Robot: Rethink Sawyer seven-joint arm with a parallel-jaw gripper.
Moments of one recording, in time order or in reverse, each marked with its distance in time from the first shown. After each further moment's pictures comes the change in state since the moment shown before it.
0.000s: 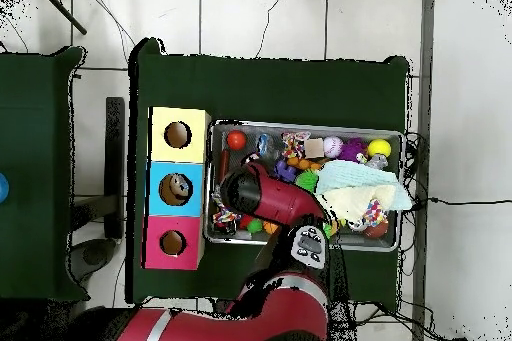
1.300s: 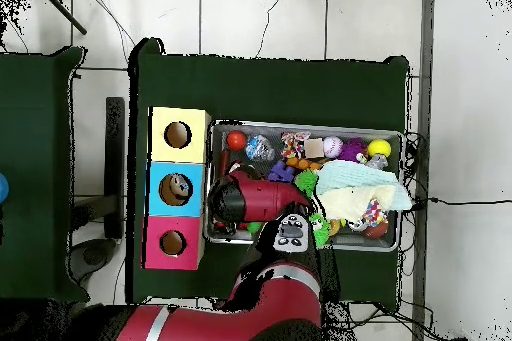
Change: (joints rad) arm 0.005 0.017 0.067 -0.053 -0.317 0.000 0.000
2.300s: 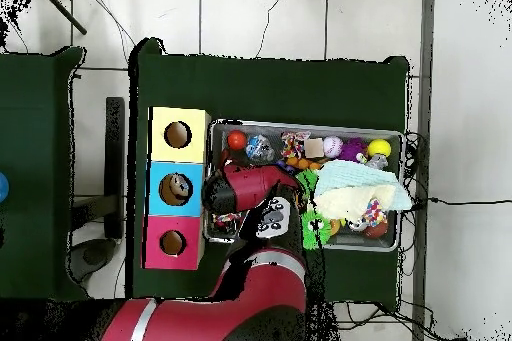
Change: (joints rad) arm 0.037 0.038 0.001 -0.126 -0.168 0.105 0.000
